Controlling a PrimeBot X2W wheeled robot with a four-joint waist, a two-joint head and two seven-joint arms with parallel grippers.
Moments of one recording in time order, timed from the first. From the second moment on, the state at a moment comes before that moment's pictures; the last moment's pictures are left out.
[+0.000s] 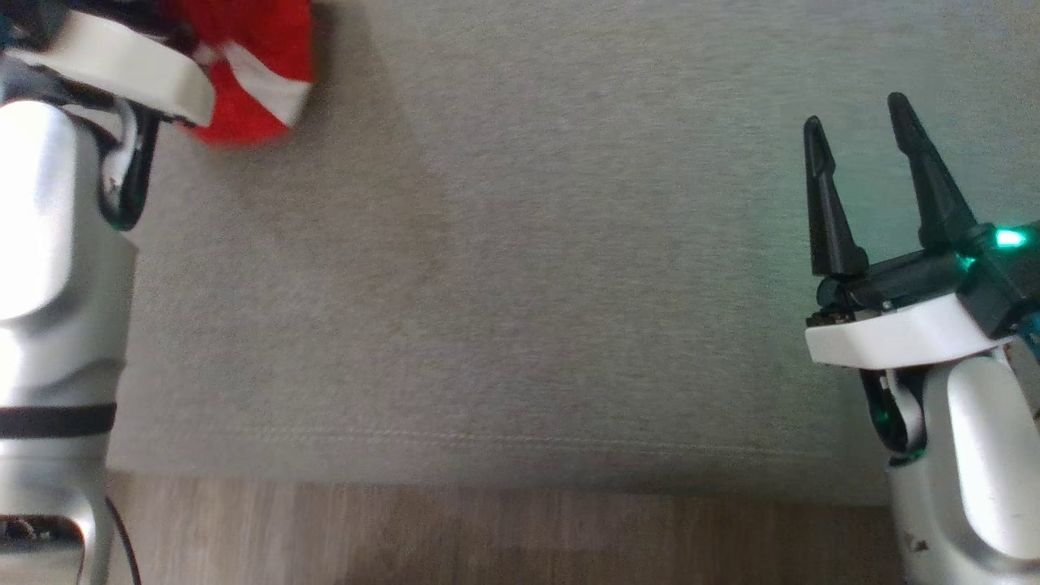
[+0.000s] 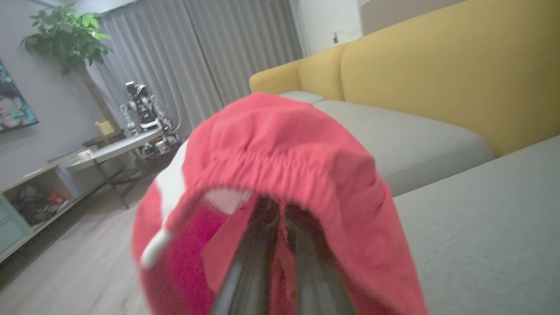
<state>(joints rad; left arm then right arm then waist) -0.90 0.29 -0.25 0.50 -0.12 -0.11 -0.26 -0.31 -0.09 0.00 0.00 0.07 0.13 -0.26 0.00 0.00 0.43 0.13</state>
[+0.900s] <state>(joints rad) -0.82 0.24 -0.85 0.59 -0.08 -0.13 -0.26 -0.29 -0.06 -0.02 -0.12 0.21 0.13 -0.26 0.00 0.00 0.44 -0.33</state>
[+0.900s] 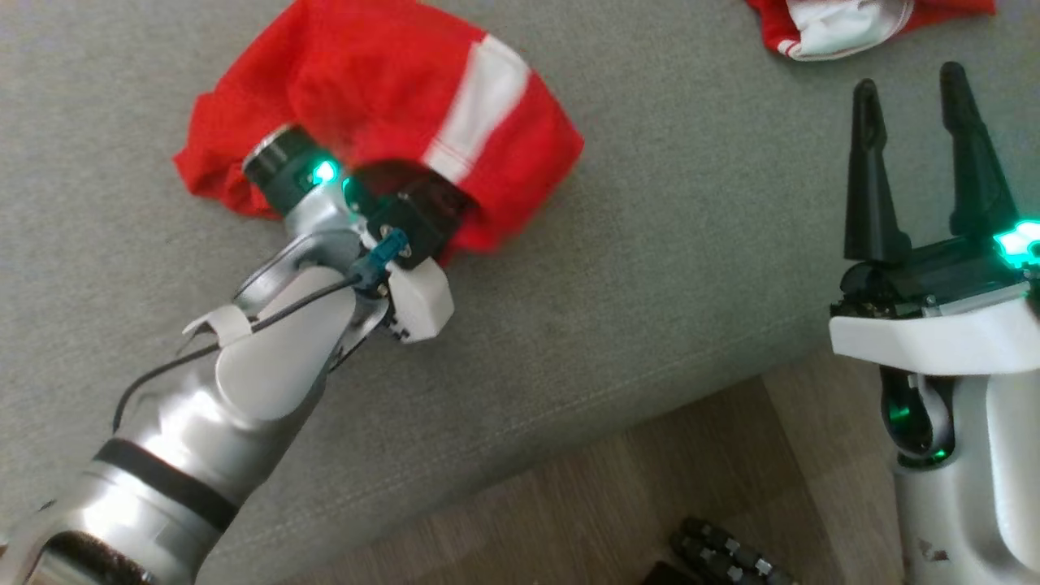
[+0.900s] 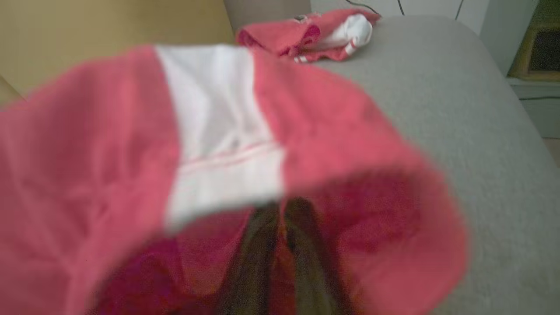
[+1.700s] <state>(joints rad) -0.42 0.18 -0.76 0.41 -0.24 0.02 -0.26 -0.18 -0.05 0.01 -0.08 0.14 0.13 -0.26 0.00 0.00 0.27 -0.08</state>
